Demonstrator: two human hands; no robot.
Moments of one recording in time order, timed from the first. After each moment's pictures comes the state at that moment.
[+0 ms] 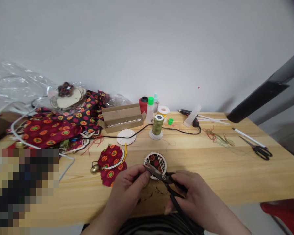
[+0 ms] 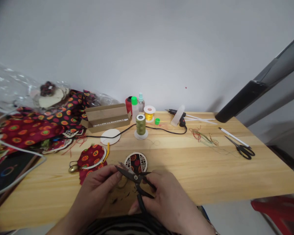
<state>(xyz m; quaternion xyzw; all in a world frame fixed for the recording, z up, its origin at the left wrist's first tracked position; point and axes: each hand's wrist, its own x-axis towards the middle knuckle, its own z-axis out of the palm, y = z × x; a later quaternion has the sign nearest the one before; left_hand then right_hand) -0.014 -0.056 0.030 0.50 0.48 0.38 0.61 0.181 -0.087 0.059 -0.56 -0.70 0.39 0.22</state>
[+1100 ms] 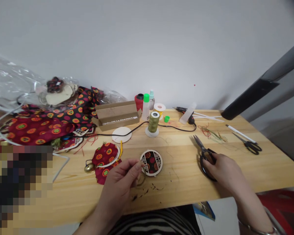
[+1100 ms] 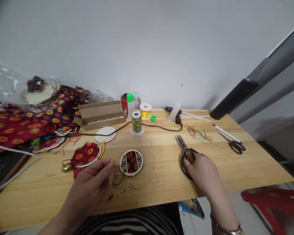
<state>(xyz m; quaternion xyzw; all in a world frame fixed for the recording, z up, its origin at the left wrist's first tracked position) -0.006 -0.054 0.029 0.33 0.49 0.47 0.65 0.287 -0.070 0.034 -0.84 -0.53 0.09 -0.02</state>
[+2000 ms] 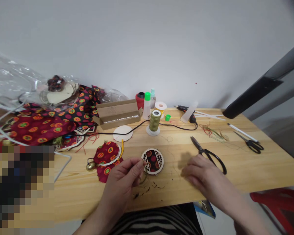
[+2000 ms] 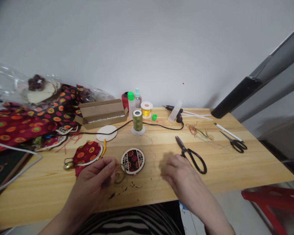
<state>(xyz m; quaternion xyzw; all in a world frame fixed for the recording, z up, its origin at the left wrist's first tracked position) -0.009 -0.053 0.021 0.32 0.46 0.47 0.68 0.235 -0.089 0.049 -0.58 -0.80 0.14 0.09</state>
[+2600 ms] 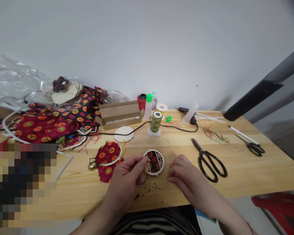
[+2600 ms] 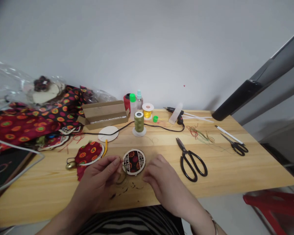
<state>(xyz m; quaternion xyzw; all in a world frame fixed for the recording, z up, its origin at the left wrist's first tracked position) 0.001 -0.050 0.033 0.33 0.45 0.47 0.68 0.194 -0.081 0.047 -0.51 -0.78 0.28 0.23</state>
